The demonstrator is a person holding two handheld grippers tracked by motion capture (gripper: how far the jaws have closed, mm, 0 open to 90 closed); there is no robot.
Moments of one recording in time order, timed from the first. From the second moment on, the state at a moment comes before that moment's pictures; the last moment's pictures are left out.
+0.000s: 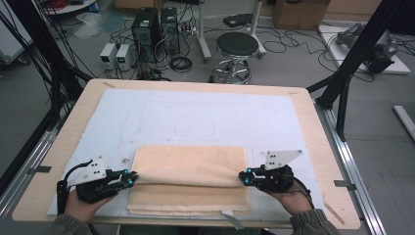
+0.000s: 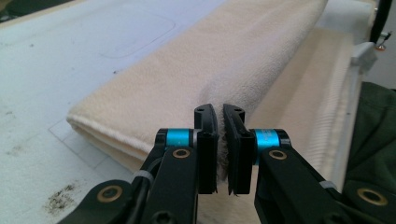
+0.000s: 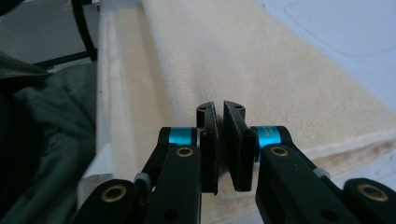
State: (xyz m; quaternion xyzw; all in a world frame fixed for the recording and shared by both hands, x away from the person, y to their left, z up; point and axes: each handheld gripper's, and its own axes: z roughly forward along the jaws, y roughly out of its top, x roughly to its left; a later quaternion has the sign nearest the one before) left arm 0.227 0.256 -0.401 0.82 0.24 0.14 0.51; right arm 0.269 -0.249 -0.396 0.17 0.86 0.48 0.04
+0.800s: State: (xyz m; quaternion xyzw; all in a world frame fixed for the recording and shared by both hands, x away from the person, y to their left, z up) left arm 0.259 0.253 -0.415 0.81 0.28 0.14 0.50; right arm 0.297 -0.246 -0.397 0.22 0.85 0.48 0.06
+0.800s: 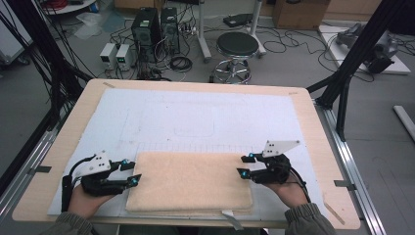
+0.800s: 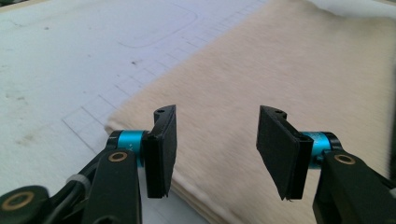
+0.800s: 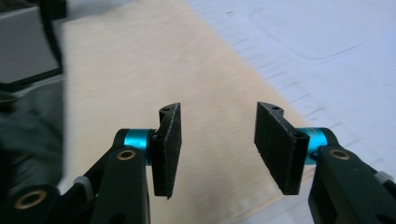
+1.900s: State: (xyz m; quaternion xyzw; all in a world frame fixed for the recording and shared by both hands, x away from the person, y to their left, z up) left arm 0.322 0.248 -0.448 0.80 0.39 0.09 0.45; right arm 0.353 -0.233 -0.443 0.27 0.86 0.42 0.02
